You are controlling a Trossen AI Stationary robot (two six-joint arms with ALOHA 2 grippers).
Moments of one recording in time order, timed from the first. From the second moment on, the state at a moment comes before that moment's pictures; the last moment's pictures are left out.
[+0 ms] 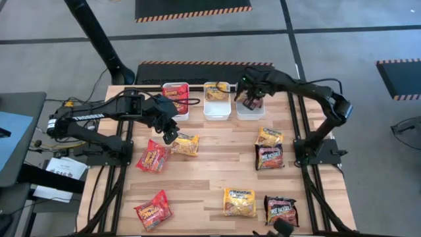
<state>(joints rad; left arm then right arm) 0.13 1.21 1.26 -0.93 -0.09 -0.37 -0.62 1.64 1.33 -0.91 0.32 -0.09</state>
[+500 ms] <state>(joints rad) 0.14 1.21 1.26 -0.93 -0.09 -0.37 -0.62 1.71 1.33 -0.89 0.40 -0.16</state>
